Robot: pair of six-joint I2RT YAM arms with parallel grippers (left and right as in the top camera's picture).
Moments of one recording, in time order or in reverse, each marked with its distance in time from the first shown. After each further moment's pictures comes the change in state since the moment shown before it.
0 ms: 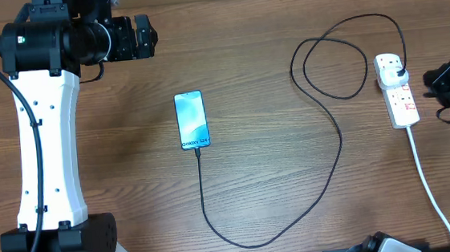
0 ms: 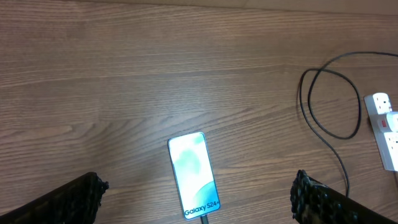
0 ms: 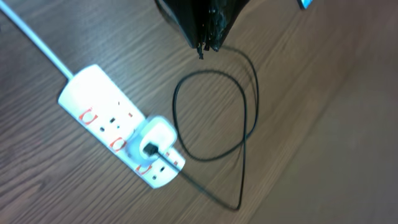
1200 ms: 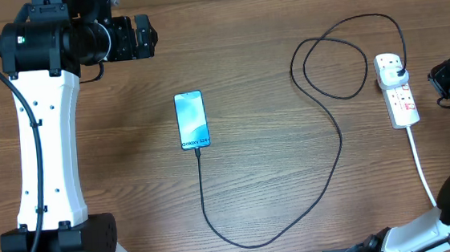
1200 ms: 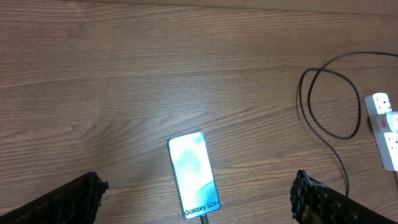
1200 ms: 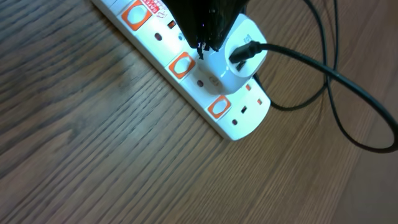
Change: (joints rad) left arm 0.000 0.000 0.000 0.000 0.000 0.000; right arm -0.070 0.439 0.003 0.340 0.050 -0.023
